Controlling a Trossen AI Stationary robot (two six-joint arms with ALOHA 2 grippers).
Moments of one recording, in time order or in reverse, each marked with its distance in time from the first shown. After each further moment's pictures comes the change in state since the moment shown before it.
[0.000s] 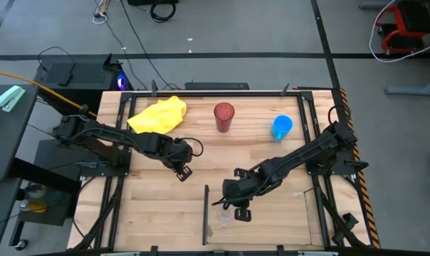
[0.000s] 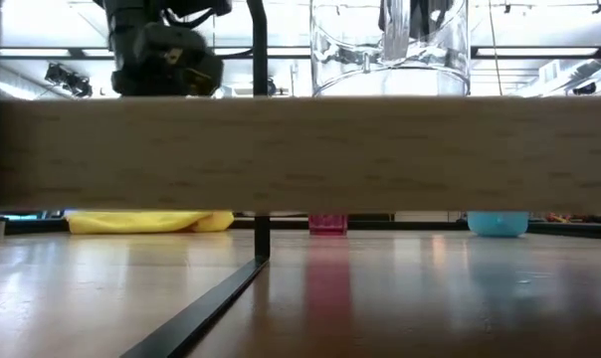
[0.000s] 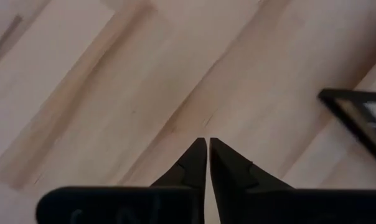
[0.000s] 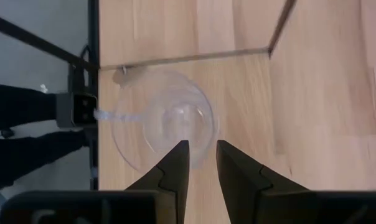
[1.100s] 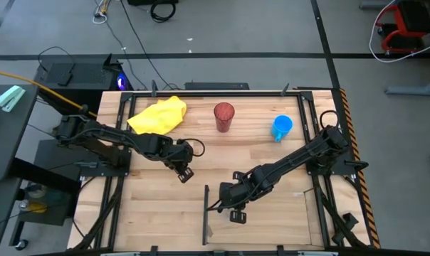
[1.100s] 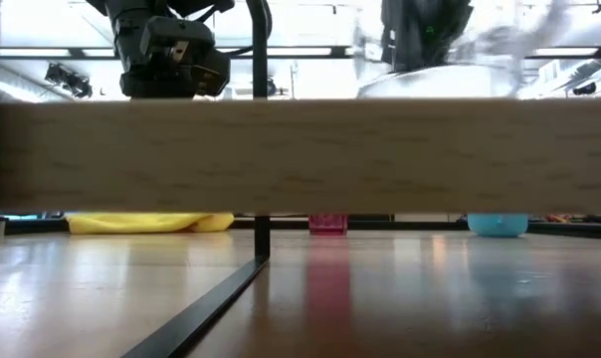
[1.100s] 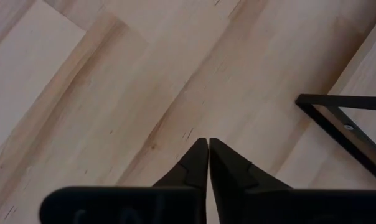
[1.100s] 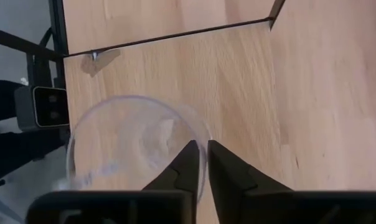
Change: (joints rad) left arm 0.000 -0.001 -0.026 0.117 0.015 0.044; right arm 0.001 0.090 0.013 -0.019 0.012 0.054
